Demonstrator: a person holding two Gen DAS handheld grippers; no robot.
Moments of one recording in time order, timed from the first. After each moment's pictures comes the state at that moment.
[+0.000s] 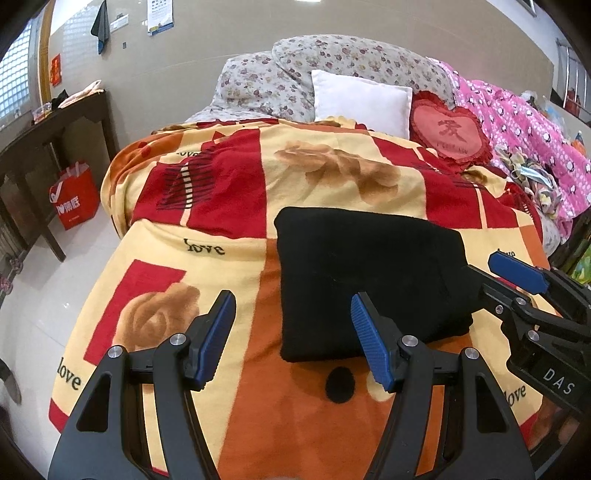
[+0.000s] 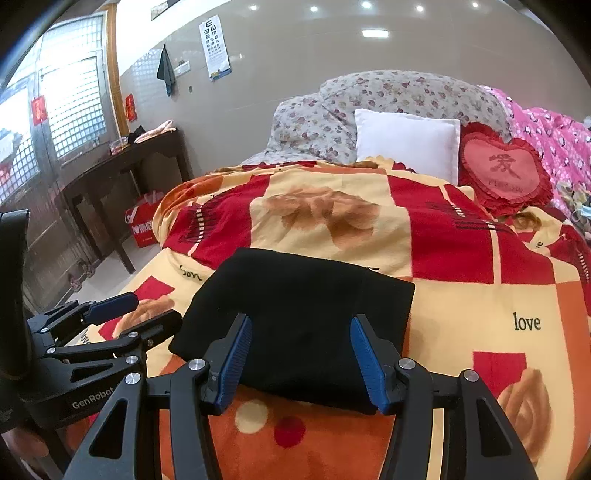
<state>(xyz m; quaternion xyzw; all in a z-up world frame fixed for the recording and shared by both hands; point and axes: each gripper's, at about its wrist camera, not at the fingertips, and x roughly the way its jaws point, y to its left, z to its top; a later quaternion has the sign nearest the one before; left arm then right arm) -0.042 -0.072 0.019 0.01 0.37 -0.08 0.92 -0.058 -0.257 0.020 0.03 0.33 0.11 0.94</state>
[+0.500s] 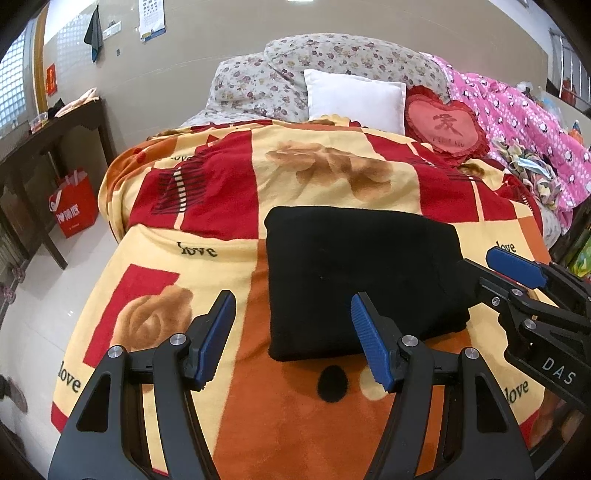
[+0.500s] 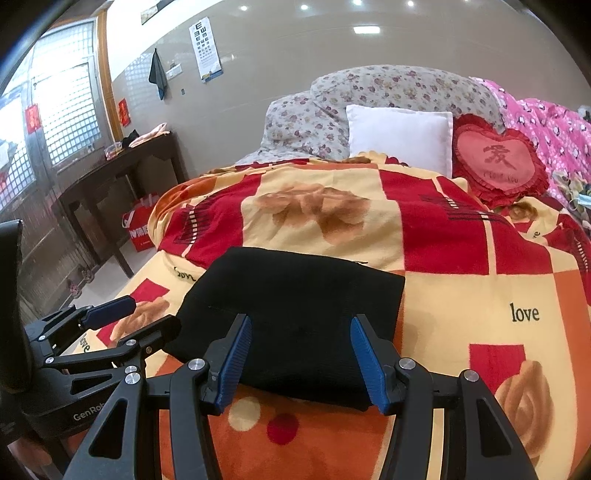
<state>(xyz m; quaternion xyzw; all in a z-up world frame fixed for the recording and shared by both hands) -0.046 -0.086 0.018 0.03 0.37 -0.09 0.92 -0.058 -0.267 0.016 0.04 0.33 0.10 0.94</state>
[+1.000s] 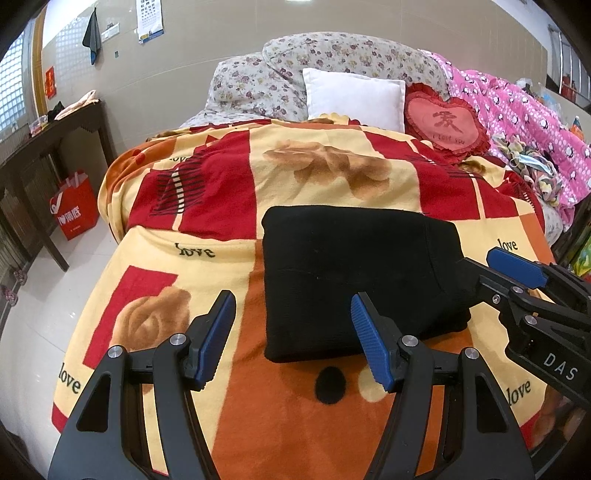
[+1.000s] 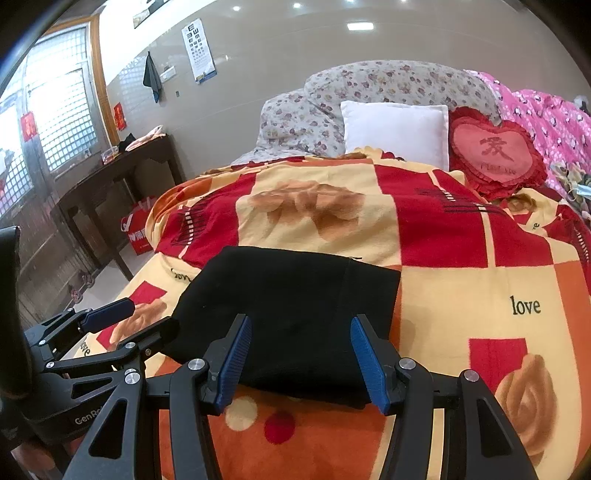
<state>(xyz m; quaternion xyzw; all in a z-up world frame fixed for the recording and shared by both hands) -0.046 -0.088 0.018 0.03 0.37 -0.08 0.92 -0.056 -0.274 0.012 0.05 0.34 0.10 0.93</state>
